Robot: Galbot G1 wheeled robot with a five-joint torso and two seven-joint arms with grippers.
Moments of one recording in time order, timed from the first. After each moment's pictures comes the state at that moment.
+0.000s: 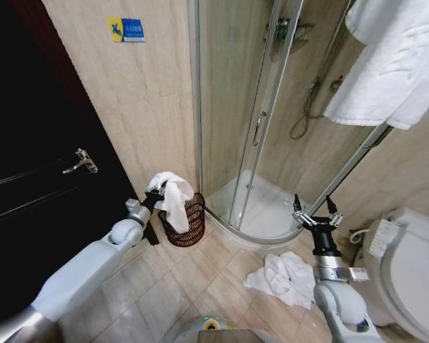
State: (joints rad) left arm 0.70 -0.80 0.16 -1.52 -0.81 -0.15 -0.13; right arm -1.62 1.32 0.77 2.12 0.35 0.42 -0.01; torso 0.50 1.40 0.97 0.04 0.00
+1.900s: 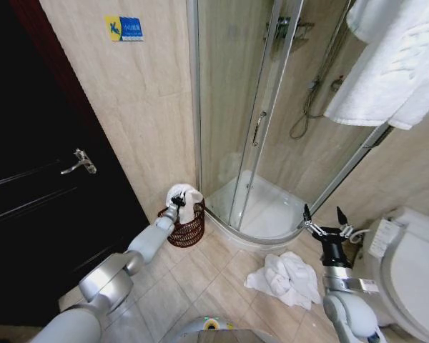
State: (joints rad) left arm 0.39 -1.36 0.31 -0.42 -0.33 -0.49 -0.07; right arm -1.67 1.32 0.84 2.03 0.42 0.50 -0.04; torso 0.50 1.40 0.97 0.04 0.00
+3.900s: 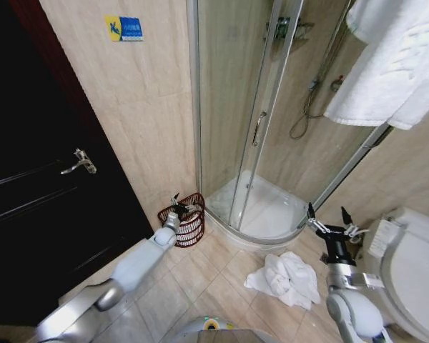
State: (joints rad) left arm 0.62 -1.02 0.30 -1.35 -0.60 -0.19 -0.30; right arm -1.66 1.33 0.84 2.16 0.34 0.28 0.11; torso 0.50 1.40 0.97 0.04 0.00
